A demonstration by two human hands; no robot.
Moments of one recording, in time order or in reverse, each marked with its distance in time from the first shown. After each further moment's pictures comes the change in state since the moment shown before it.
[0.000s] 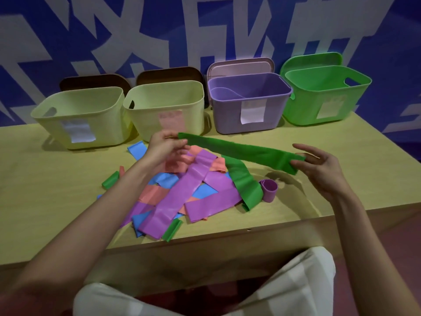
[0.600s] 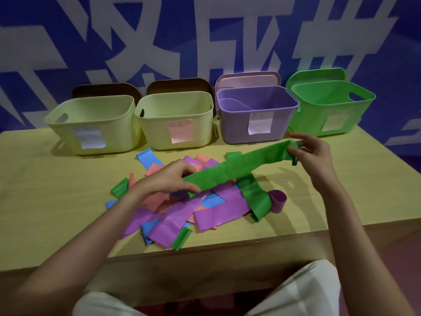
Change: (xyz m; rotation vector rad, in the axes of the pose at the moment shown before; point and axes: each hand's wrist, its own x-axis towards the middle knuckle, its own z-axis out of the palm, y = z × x) left_hand -0.020 -0.009 -0.030 0.886 -0.577 0.253; right_hand 0.016 -0.040 0.056 -0.370 0.128 -0.197
